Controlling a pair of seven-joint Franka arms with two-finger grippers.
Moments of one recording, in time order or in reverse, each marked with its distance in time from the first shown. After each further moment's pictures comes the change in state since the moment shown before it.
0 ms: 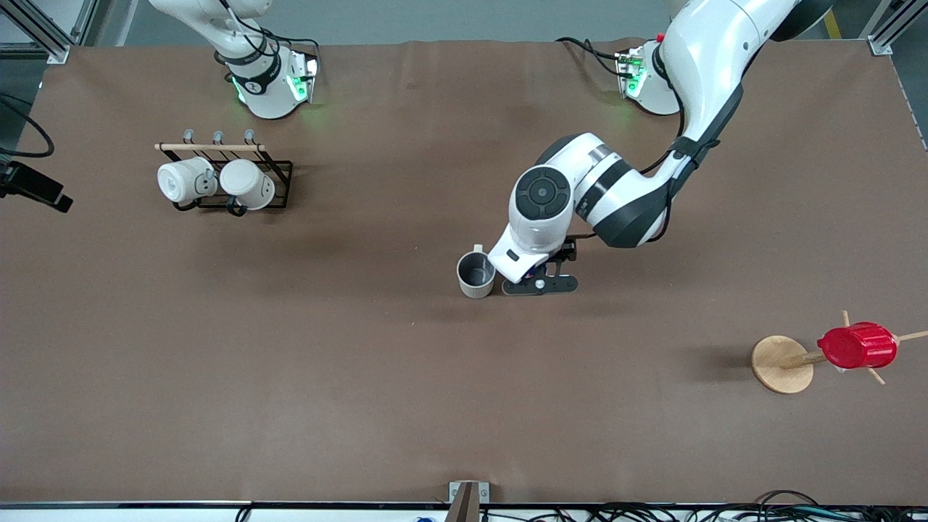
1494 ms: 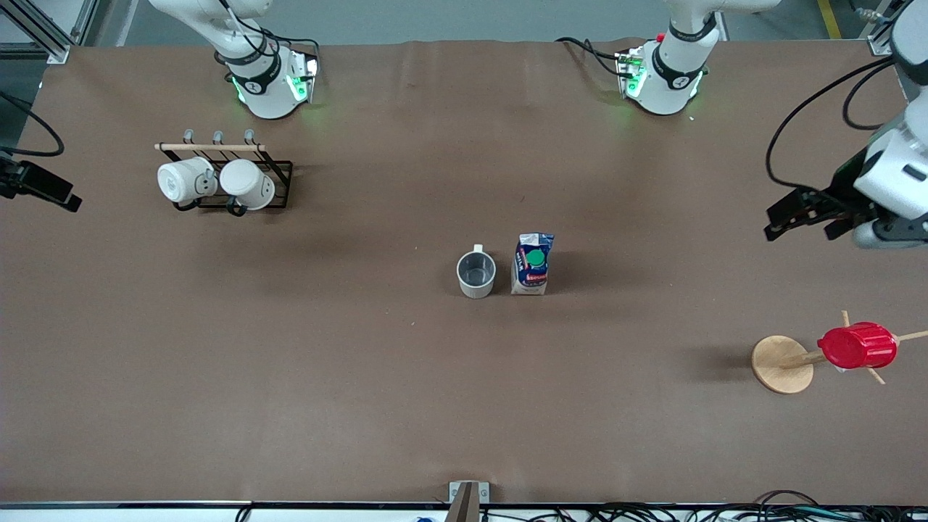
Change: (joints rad) left arm 0.105 -0.656 0.643 -0.242 -0.431 -0.083 0.822; right arm -0.001 0.000 0.024 -0.003 0.003 -0.001 -0.003
